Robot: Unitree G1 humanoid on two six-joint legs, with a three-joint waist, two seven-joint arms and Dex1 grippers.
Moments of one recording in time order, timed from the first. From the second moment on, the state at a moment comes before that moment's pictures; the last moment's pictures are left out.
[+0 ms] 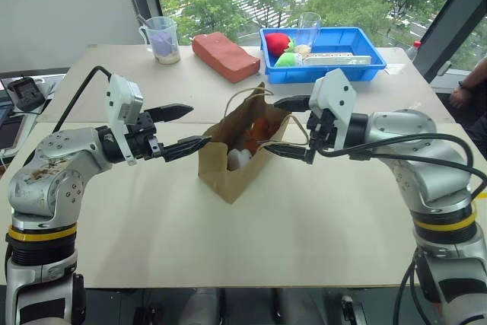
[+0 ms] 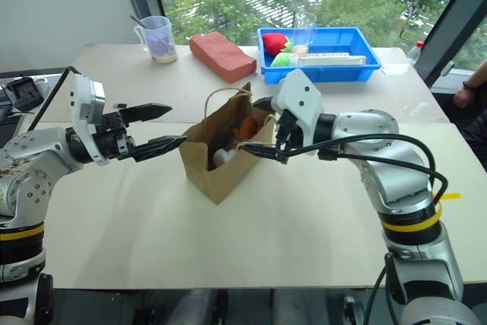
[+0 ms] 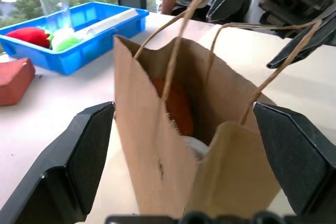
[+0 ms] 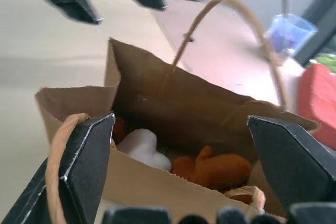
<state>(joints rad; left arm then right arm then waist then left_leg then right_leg) -0.46 0.72 0.23 -0.29 -0.65 0.69 -0.96 -0.71 -0.70 0.11 -0.37 0.41 0.65 0.95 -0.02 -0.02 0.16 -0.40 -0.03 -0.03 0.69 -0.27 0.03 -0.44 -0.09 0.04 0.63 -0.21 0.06</state>
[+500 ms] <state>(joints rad) -0.29 0.71 0.21 -0.42 -0.67 0.66 -0.91 -0.74 -0.78 0.18 -0.33 0.26 0.45 1.04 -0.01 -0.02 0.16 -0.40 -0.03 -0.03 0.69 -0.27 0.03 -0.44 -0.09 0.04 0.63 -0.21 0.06</state>
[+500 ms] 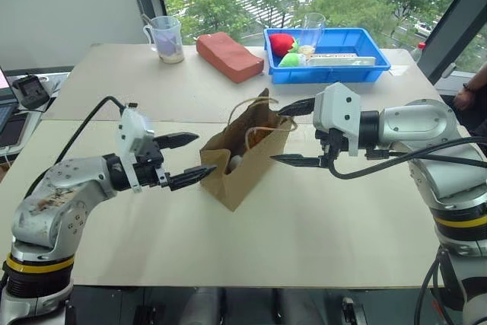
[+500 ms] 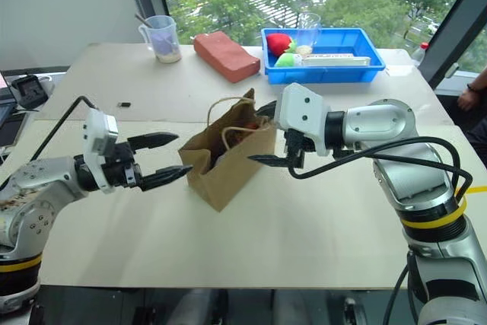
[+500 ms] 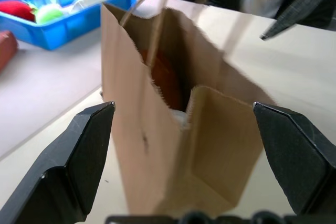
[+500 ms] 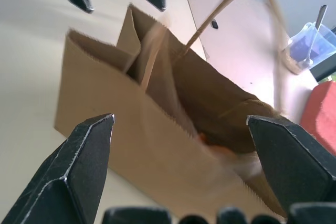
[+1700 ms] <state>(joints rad) -0.20 0.53 0.00 -0.41 -0.49 0.45 -0.76 -0.91 -0.87 0.08 -0.40 0.62 0.82 1.14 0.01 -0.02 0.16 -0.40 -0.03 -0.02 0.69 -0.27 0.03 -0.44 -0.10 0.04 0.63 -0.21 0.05</state>
